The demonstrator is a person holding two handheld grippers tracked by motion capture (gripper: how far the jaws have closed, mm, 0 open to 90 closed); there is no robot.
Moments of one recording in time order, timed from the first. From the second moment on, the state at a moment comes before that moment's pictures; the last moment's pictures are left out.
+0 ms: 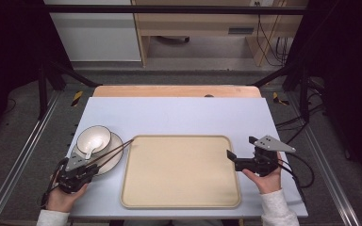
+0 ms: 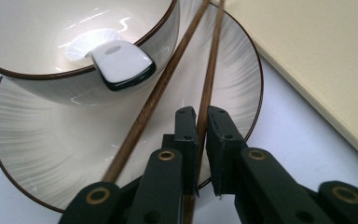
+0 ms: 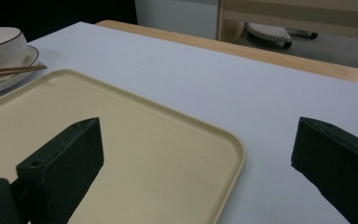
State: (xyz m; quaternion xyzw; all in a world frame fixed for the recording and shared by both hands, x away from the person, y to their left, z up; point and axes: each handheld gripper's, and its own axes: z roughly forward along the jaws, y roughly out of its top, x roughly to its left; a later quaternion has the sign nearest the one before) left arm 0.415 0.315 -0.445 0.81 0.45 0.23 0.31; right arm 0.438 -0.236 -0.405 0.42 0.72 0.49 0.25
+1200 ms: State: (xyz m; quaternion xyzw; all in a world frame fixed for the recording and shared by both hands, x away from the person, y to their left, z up) left arm 0.426 0.304 -0.451 0.79 0.48 0.19 0.33; right arm 0.437 -0.238 -0.403 0.42 0.72 0.49 0.25
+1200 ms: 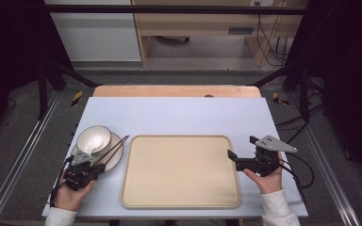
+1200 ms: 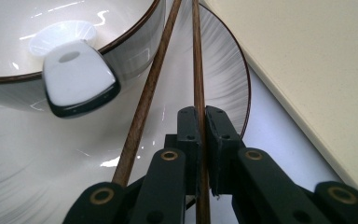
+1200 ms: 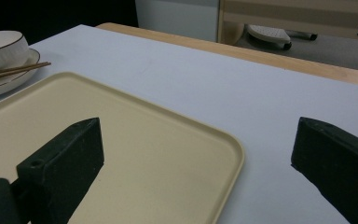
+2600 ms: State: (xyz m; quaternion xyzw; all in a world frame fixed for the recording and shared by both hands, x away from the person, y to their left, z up) left arm 0.392 0.241 -0.430 0.71 0.51 0.26 0.41; right arm 0.431 -0.245 -0.395 0.43 0.70 0.50 0.26
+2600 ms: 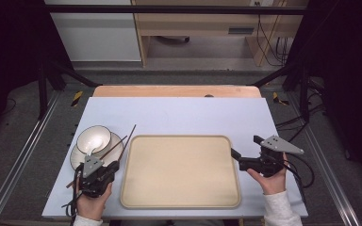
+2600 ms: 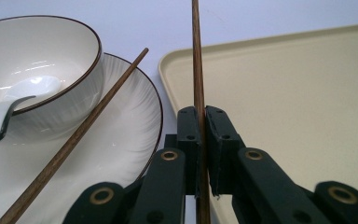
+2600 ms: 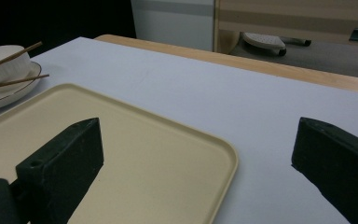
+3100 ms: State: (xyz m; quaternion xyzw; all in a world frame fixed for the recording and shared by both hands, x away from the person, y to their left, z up) left arm 0.391 0.216 -0.427 0.68 0.53 0.27 0.42; right arm 0.431 -0.240 -0.396 0.42 0.71 0.51 0.26
